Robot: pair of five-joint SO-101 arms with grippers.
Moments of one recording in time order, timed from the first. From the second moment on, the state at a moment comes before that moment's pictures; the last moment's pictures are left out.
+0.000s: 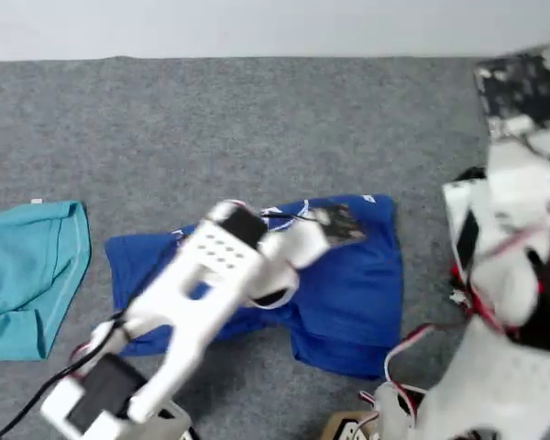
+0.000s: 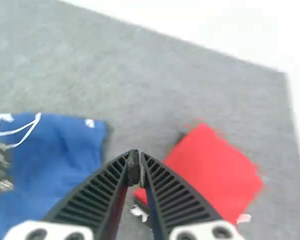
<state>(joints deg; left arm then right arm) 35.1 -2.9 19.4 83.1 -21.8 11.4 -33.4 -24.3 100.5 23.2</state>
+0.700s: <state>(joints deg) 54.9 26.4 -9.6 83.8 -19.7 15.0 -50.4 -7.4 100.6 23.2</state>
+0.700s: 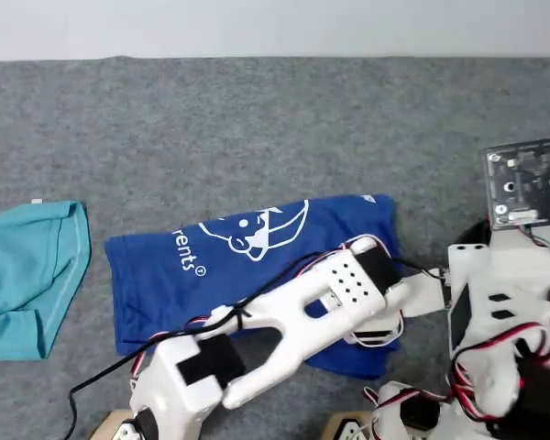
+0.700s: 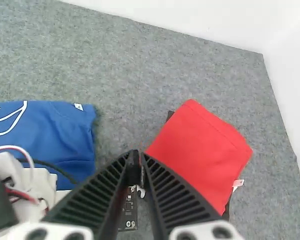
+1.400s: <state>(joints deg) 55.0 38.1 -18.2 83.8 -19.7 15.0 -50.4 -7.4 100.6 23.2</state>
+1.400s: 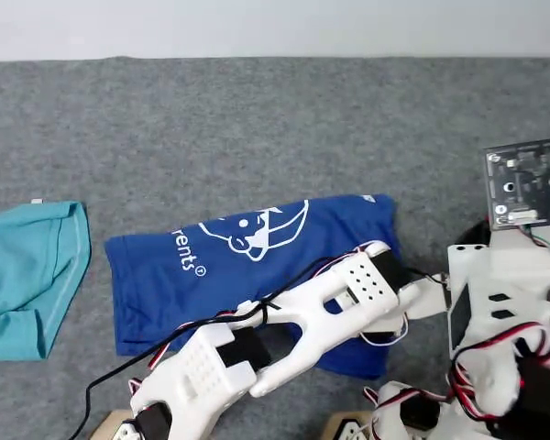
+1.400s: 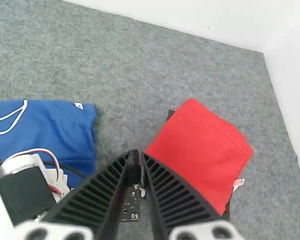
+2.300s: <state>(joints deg) 37.3 42.3 -28.2 82.9 -26.6 15.0 -50.2 -3.4 100.6 23.2</state>
